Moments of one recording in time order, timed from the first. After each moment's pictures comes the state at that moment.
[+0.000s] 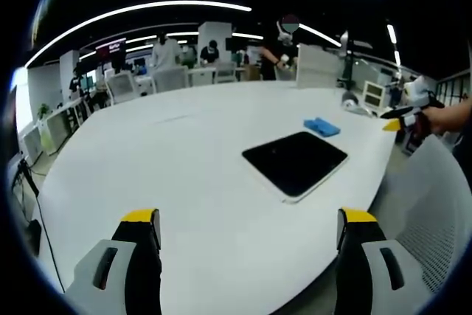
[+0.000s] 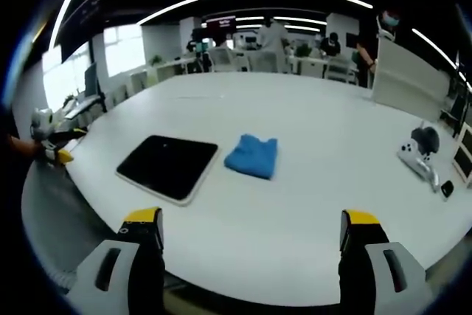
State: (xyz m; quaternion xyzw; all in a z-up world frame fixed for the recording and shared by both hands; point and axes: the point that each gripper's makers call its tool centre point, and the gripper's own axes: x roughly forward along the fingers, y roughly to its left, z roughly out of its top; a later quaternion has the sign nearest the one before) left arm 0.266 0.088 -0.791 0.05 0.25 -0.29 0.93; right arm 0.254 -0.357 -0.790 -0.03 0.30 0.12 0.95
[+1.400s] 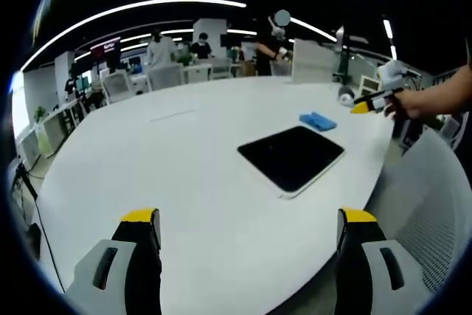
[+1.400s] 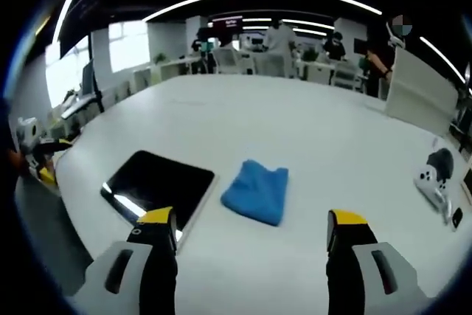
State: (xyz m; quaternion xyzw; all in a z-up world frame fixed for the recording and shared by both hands) left arm 0.264 0.084 -0.795 0.06 0.25 -0.30 0.92; right arm 0.347 -0.332 -0.792 -0.05 0.29 0.13 0.95
